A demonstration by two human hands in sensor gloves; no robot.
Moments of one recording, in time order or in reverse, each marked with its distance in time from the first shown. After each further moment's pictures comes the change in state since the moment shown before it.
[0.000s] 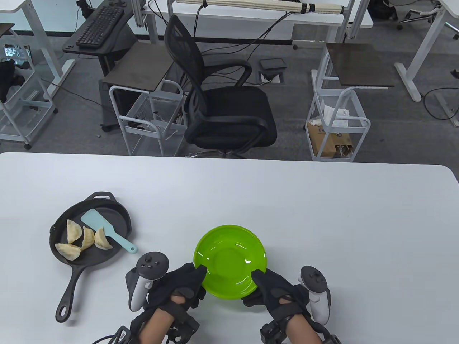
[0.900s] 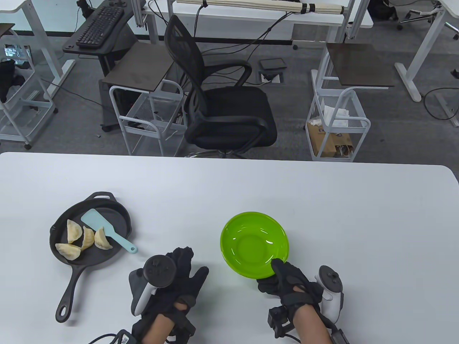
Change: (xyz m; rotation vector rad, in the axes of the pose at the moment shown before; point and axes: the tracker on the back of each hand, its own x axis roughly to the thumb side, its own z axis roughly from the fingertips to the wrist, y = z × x) left_hand 0.011 0.005 0.011 0.172 -0.052 -0.298; right_hand -0.007 -0.042 -0.005 -0.223 0.059 -0.201
